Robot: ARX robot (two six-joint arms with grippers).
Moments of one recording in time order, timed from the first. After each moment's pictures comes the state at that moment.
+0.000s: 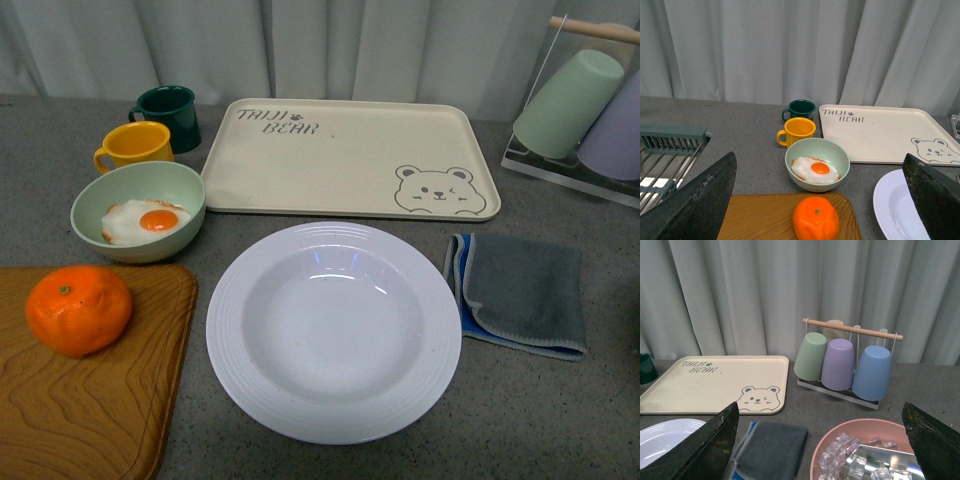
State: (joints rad) left arm 0.00 0.00 0.02 0.00 0.00 0.00; right arm 0.00 0.00 0.01 0.00 0.00 0.00
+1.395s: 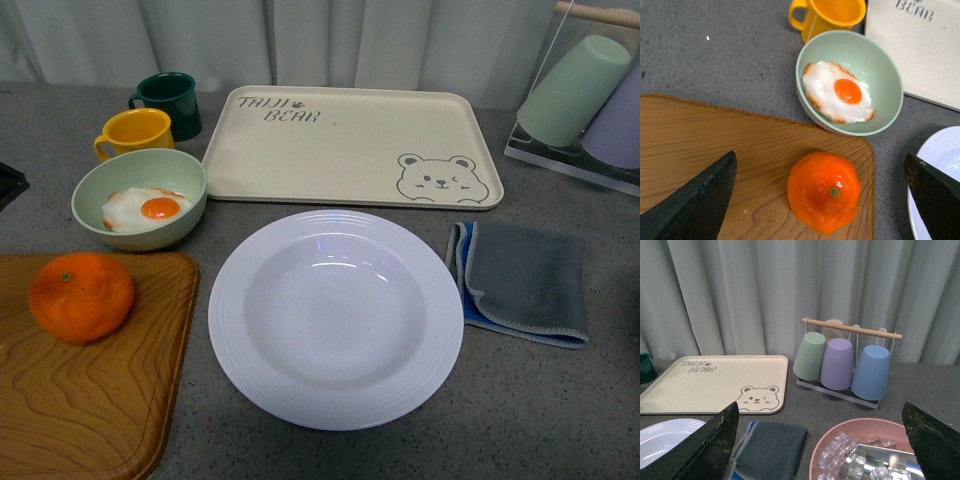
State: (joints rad) left arm 0.03 1.46 0.44 0.41 0.03 -0.23; right arm 0.00 0.00 0.01 0.00 0.00 0.00
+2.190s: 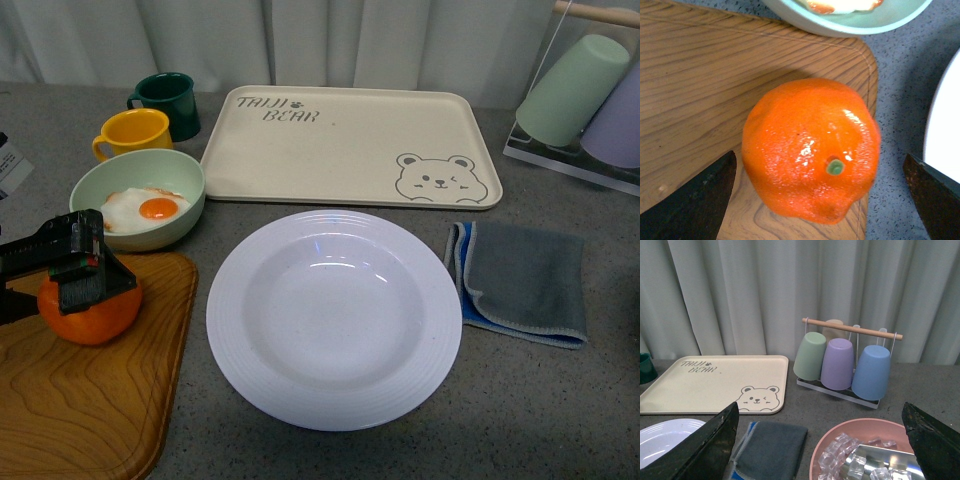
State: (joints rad) left arm 0.00 1.79 0.62 0.20 0.23 -0.19; right arm 0.00 0.00 0.01 0.00 0.00 0.00
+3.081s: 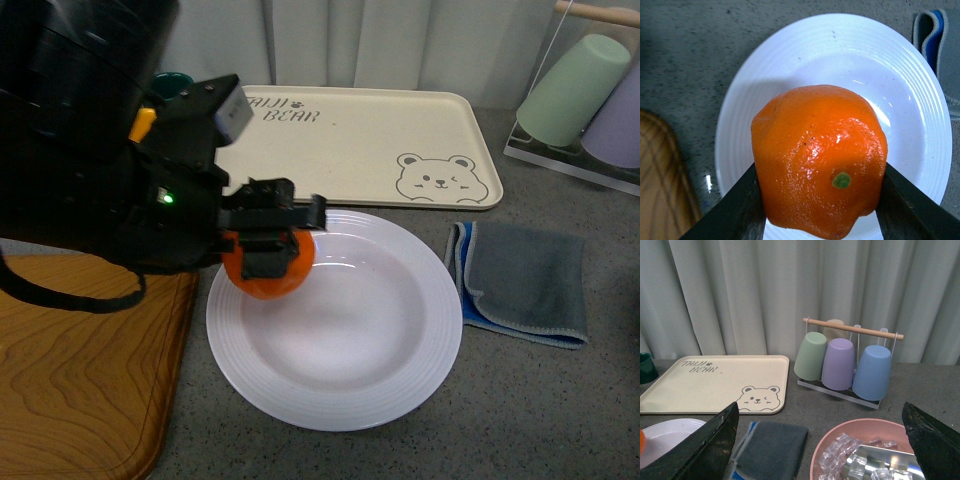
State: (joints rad) left arm -0.41 1.87 0.83 0.19 0.15 -0.27; right arm 0.00 0.00 0.01 0.00 0.00 0.00
